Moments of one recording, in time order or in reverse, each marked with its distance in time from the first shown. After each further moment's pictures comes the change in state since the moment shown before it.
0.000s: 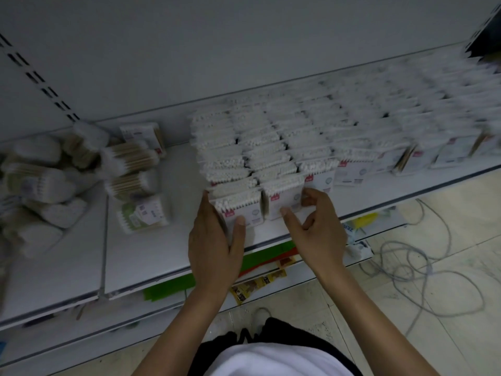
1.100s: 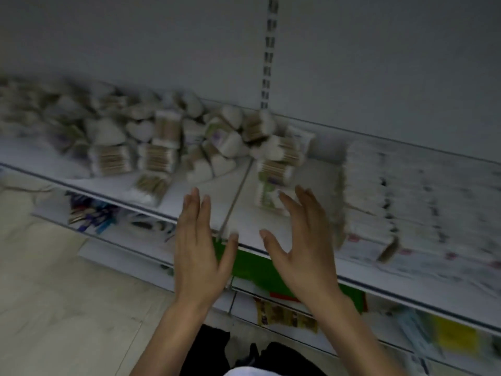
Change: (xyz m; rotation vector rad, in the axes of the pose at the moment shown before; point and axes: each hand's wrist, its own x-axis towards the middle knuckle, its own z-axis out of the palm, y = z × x) left_hand -0.068 -0.085 -0.129 0.223 0.480 -0.088; right_hand -0.057 -0.148 0.065 0.001 -0.544 -0.672
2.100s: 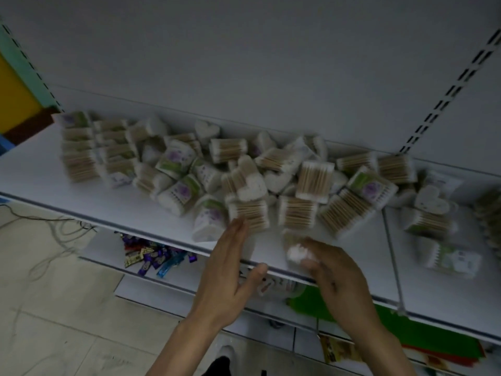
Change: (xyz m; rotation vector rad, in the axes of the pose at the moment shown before) left_hand 0.106 -0.261 -0.128 -0.363 -0.404 -0.035; right_hand 0.082 -0.160 0.195 0.117 -0.021 0.027
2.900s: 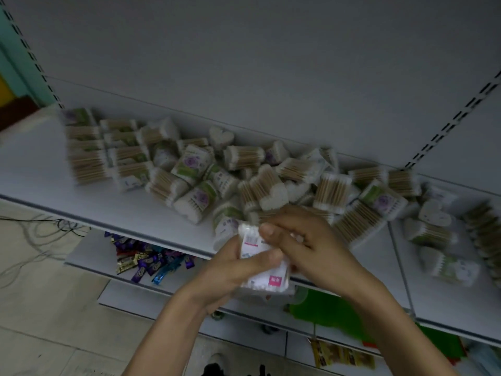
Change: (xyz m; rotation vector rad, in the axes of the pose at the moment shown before) left_hand 0.031 0.021 -0.076 -1.050 -0.405 -0.313; right_hand 0.077 -0.126 0.012 0.189 -0.302 -0.112
